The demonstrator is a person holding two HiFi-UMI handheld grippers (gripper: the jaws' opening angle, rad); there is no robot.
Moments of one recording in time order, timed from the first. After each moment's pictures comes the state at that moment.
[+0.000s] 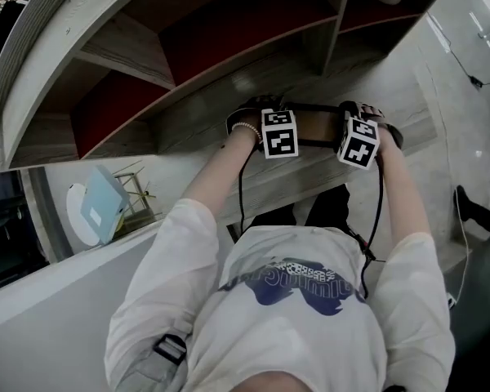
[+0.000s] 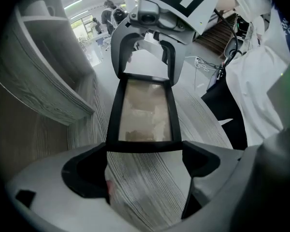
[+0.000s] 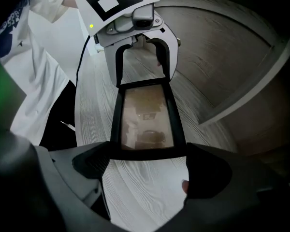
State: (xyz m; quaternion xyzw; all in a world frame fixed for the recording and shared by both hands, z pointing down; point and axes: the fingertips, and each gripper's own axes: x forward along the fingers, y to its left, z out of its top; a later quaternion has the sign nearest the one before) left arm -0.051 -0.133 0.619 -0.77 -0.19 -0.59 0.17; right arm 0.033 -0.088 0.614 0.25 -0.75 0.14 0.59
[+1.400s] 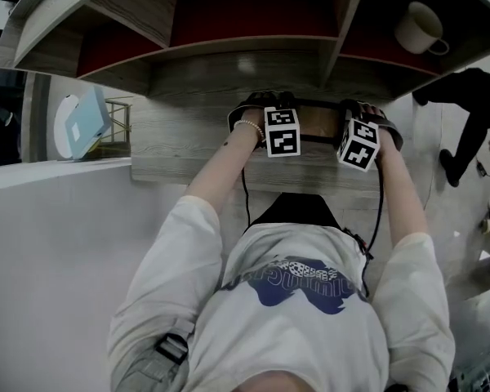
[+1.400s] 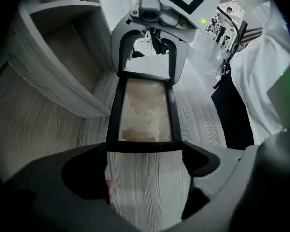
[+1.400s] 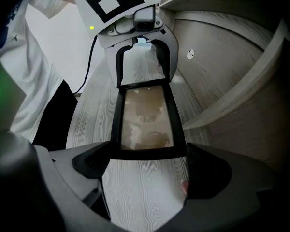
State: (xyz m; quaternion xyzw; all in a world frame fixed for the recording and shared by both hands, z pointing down) left arm 0.019 -0.134 0.608 -0.78 -0.01 -0.62 0.08; right arm 0.114 -0.124 0.603 0.11 -0.79 -0.01 0.60
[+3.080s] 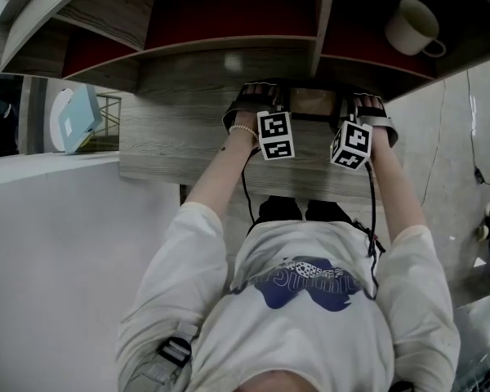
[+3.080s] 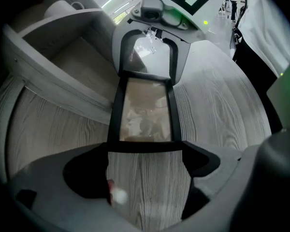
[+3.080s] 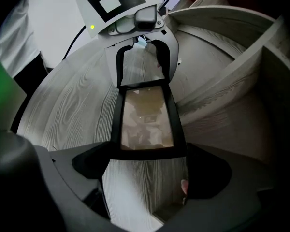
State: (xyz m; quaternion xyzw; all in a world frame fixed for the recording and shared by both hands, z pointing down) left arm 0.054 -0.193 0.612 -0.77 0.13 -0.59 0.20; right arm 0.149 -0.188 0.613 0.20 -0.76 -0.18 0.59
